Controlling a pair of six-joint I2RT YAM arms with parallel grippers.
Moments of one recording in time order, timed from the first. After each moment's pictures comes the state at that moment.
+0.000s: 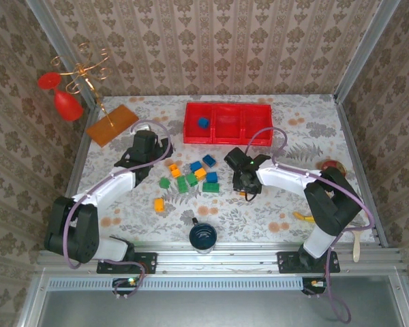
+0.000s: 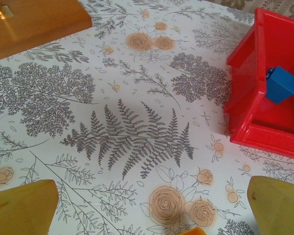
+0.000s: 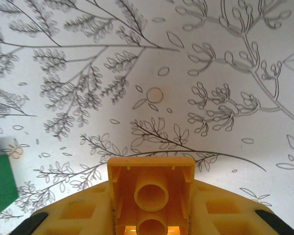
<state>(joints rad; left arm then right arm) -0.38 1.38 0.81 -0.08 -0.27 -0.44 0.64 1.68 1.04 -0.69 0.17 0.86</state>
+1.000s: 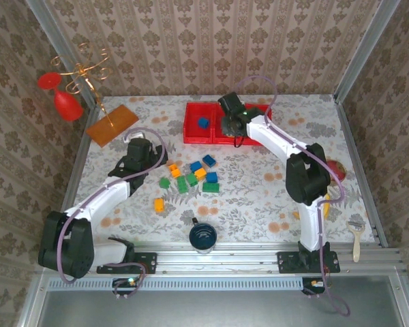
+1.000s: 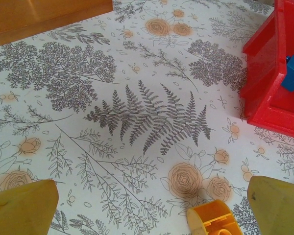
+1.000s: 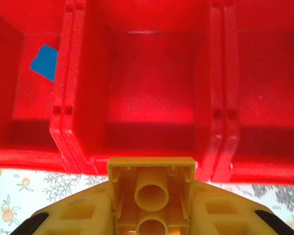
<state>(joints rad) -0.36 1.25 0.71 -0.13 -0.26 -0.46 0.48 2.08 1.83 -0.72 0.26 0.48</state>
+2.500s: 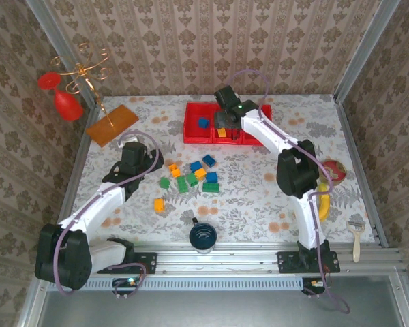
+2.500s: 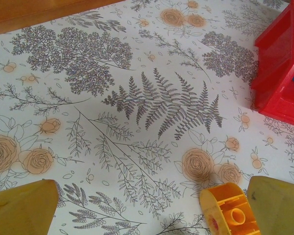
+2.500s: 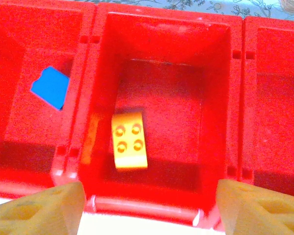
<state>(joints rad) -0.33 1.17 0.67 -0.20 -0.24 -0.48 0.48 2.18 1.99 -0.77 0.28 0.38</state>
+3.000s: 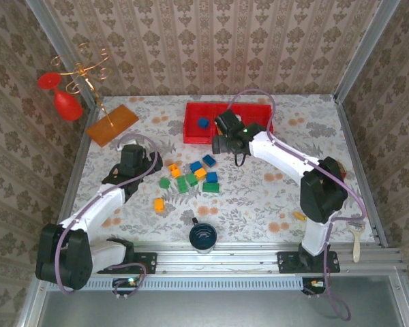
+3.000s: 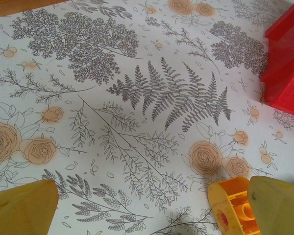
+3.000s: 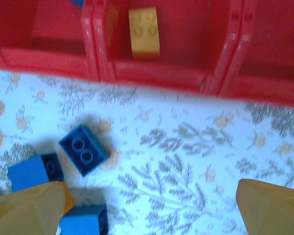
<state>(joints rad) -0.31 1.17 0.64 -0.18 -0.21 -0.49 0.62 1.81 1.51 -0.74 0.28 0.51</state>
